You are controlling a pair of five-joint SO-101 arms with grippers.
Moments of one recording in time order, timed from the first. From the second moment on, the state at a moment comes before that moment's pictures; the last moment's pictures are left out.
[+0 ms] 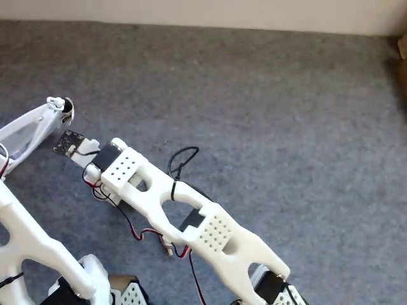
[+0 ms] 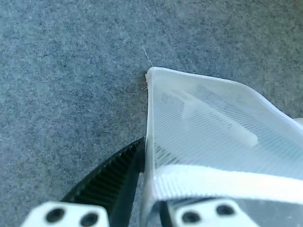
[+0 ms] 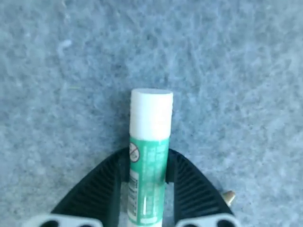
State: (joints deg) left arm -51.3 -31.3 19.3 76.3 21.3; right arm -60.0 53.2 -48.2 82.0 12.2
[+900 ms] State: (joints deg) left arm -47.6 -31.2 21.1 74.6 21.3; right arm -55.4 54.7 -81.7 100.1 12.2
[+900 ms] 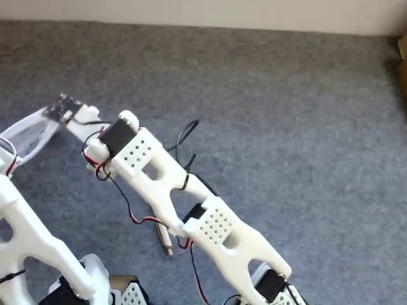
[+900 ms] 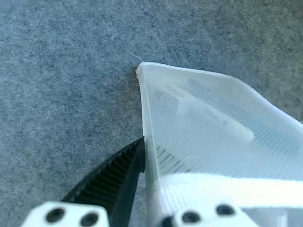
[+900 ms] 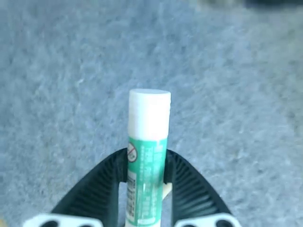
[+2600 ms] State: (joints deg) left arm -12.4 -30.6 1.7 91.8 10.7; right arm -52.0 5.9 -59.7 96.3 -2.5
